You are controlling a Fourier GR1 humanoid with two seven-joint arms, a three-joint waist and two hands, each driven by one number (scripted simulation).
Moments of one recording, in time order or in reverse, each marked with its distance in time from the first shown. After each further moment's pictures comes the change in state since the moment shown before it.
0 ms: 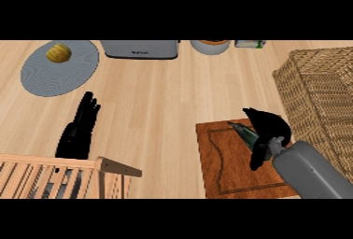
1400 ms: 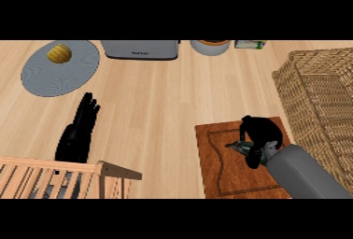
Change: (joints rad) left arm 0.013 -0.002 0.000 -0.007 -0.004 -0.009 -0.023; right arm 0.005 0.038 0.040 0.126 0.162 0.009 -0.210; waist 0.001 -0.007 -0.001
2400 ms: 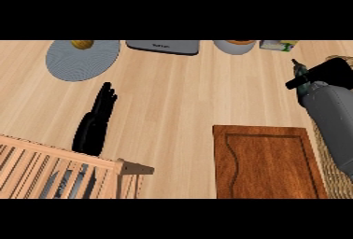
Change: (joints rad) left arm -0.113 -0.027 -0.054 0.072 0.001 -0.029 -0.042; right arm -0.365 -0.039 -0.519 0.451 0.203 -0.677 0.548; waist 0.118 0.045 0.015
